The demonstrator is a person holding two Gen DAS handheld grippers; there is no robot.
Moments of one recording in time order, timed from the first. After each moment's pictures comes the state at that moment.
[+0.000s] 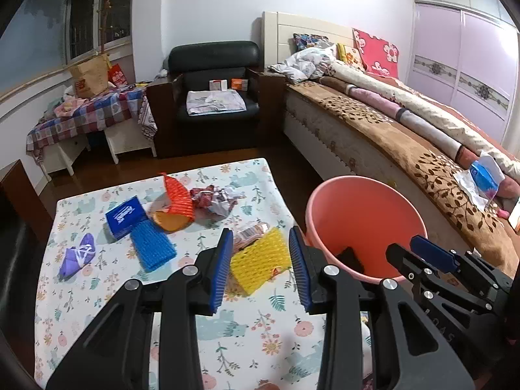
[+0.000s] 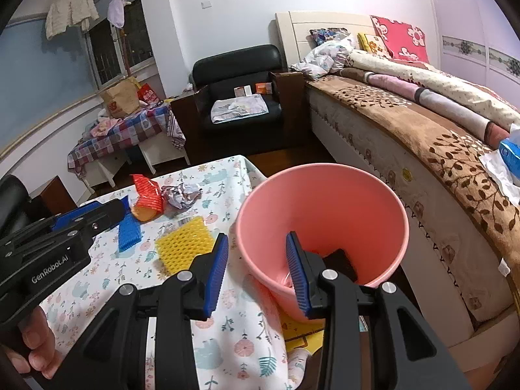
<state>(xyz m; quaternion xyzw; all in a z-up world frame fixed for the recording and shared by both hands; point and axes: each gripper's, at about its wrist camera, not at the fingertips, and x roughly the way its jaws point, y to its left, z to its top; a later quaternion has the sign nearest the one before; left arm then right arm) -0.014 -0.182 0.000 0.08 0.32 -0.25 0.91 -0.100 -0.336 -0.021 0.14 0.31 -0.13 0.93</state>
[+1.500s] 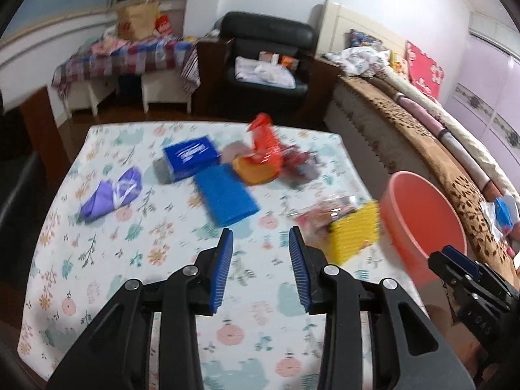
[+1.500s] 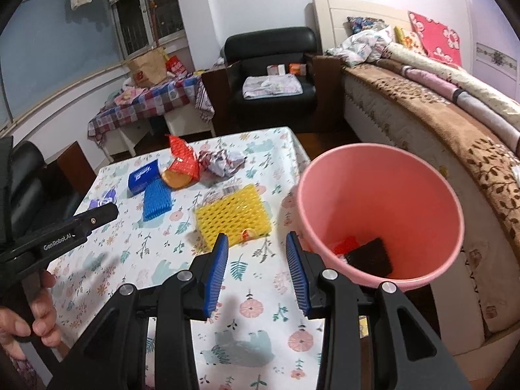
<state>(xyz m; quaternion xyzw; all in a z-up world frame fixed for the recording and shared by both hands) 0.037 -0.072 -0.053 -0.01 0.39 -0.19 0.90 -0.066 -0.286 -0.047 0.12 0.35 -0.06 0.93</state>
